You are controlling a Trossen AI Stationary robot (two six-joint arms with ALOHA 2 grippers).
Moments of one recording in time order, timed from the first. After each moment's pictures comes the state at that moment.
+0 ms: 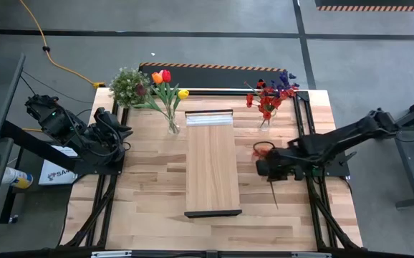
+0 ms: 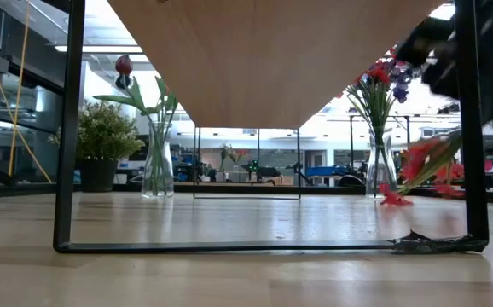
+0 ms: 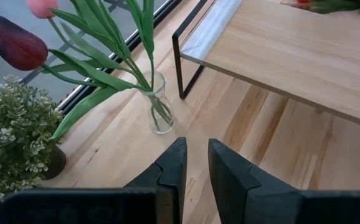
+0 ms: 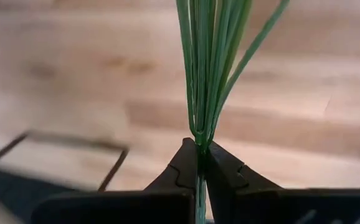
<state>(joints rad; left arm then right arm) -0.64 0.81 1.24 -1.57 -0.82 -1.00 0.25 1.12 0.73 -0.77 -0.22 1.90</state>
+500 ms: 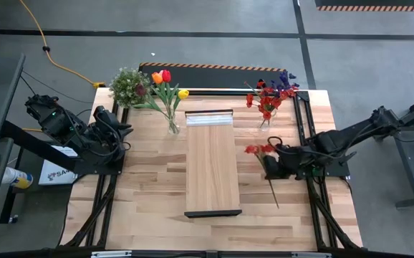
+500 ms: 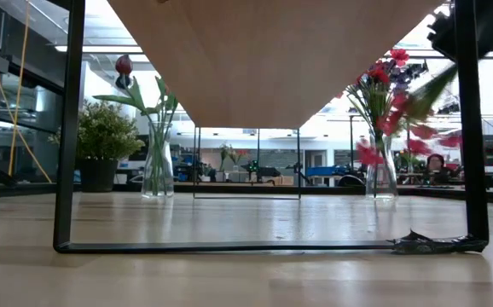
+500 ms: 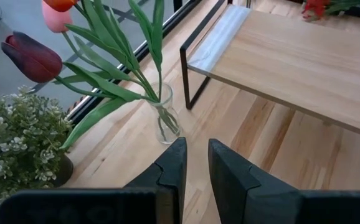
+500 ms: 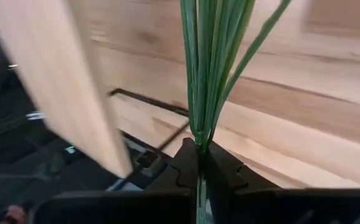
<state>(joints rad) -0.64 0.81 1.24 -1.57 -0.87 -1.00 0.36 0.90 0.73 -0.66 -0.07 1.91</state>
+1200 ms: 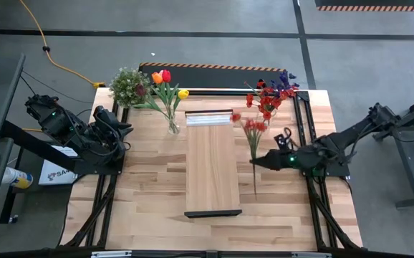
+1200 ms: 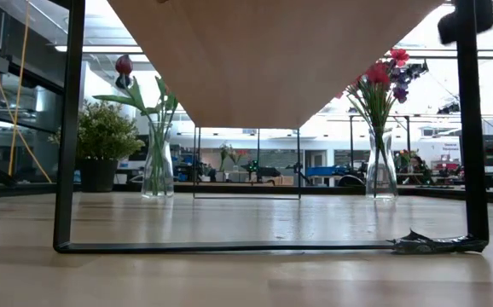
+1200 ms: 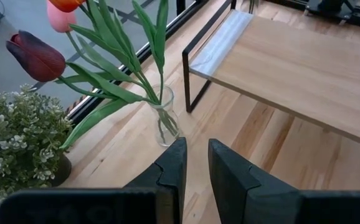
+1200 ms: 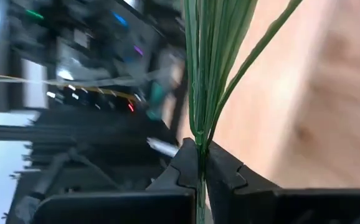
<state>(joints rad) -0.64 0.81 1.24 -1.57 -0.89 -1.03 0.47 0.90 0.74 -0.19 0.46 1.53</state>
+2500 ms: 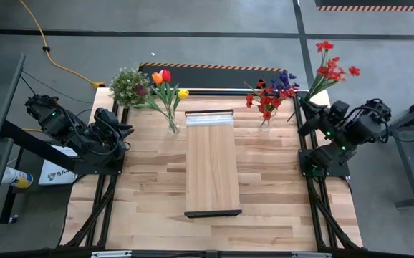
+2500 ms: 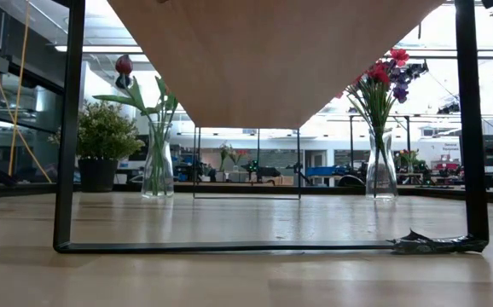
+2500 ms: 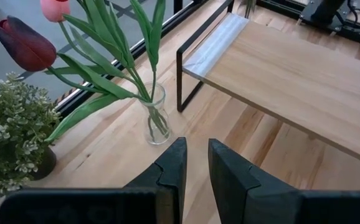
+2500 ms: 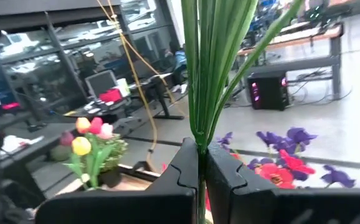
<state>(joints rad) -0.64 0.81 1.24 -1.54 -0.87 -1.08 0.65 0.50 0.74 0.07 1.57 0.02</state>
